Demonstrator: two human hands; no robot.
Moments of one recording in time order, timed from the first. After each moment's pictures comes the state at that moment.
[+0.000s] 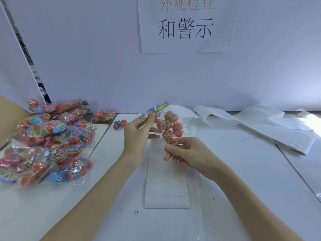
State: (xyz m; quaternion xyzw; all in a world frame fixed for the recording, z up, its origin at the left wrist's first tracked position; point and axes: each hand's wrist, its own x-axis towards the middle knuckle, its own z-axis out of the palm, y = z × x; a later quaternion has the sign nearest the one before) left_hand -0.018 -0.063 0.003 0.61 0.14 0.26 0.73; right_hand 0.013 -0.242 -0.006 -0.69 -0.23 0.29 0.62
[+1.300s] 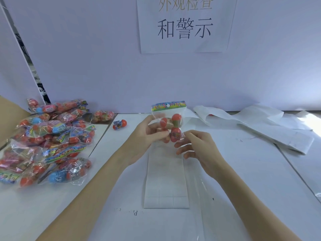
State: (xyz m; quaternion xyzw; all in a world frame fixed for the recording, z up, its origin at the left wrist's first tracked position) left_hand -0.019 -0.049 -0.001 0.68 -0.03 0.06 0.73; right_hand 0.019 -0.246 -0.001 -0.69 -0.09 0.19 0.69
